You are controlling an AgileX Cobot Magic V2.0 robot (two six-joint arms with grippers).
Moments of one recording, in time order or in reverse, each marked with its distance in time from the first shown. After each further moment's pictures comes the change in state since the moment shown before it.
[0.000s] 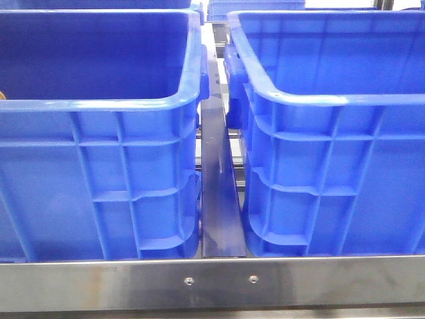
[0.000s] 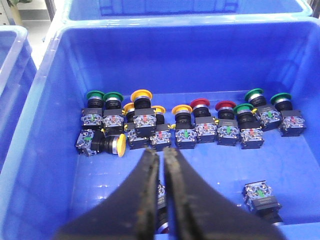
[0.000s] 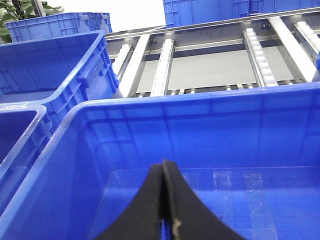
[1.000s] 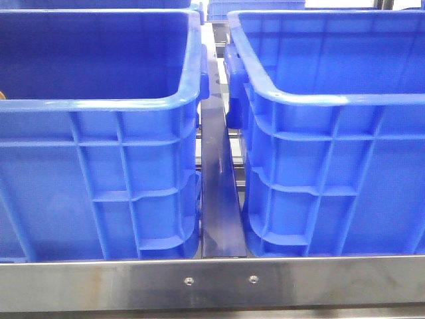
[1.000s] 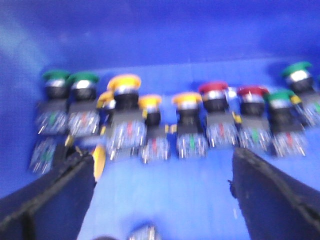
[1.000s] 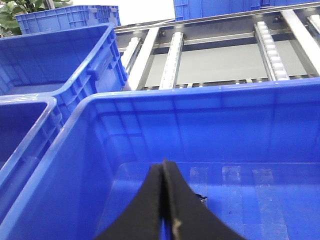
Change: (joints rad) left arm 0.000 0.806 -0.343 0.000 -0.108 -0.012; right arm 0.000 0.000 0.000 0.000 0.037 -0.002
